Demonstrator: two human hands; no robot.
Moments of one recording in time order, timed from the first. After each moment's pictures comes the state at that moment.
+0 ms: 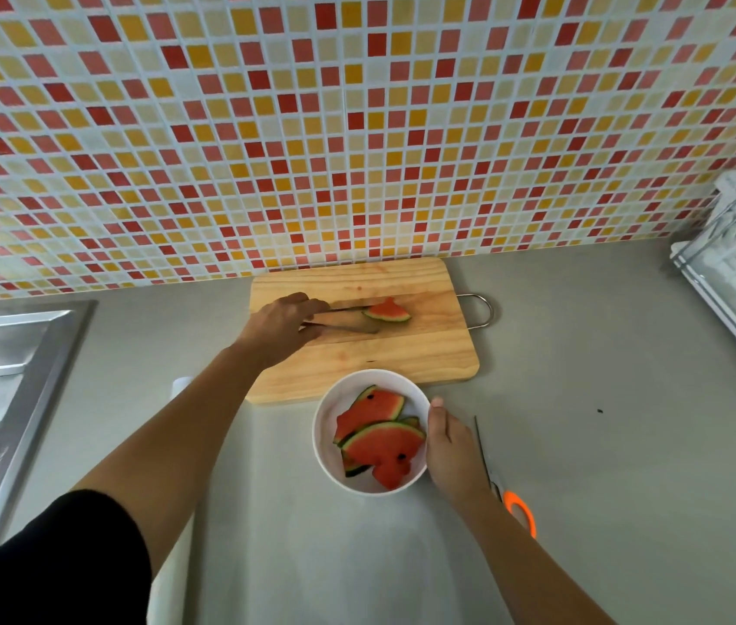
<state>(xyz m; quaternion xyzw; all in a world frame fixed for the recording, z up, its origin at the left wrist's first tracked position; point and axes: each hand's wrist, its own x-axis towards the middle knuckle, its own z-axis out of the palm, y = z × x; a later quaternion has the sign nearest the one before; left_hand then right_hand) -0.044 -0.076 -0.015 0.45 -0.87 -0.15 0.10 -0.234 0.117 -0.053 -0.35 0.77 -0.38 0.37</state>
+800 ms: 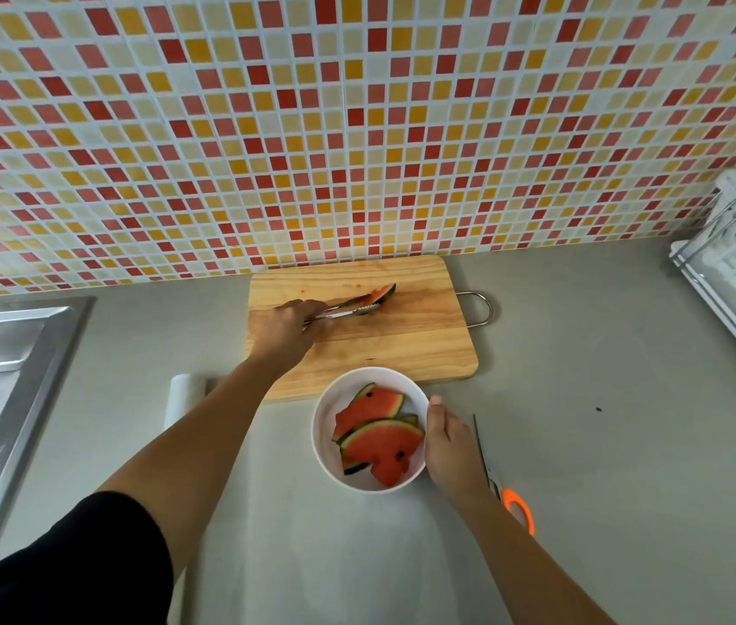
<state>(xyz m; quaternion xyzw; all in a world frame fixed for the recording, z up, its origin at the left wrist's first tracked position) -0.058 -0.064 -0.033 0.54 -0.80 -0.19 0.19 -0.236 0.118 -0.059 -0.36 0.77 -0.39 0.36</state>
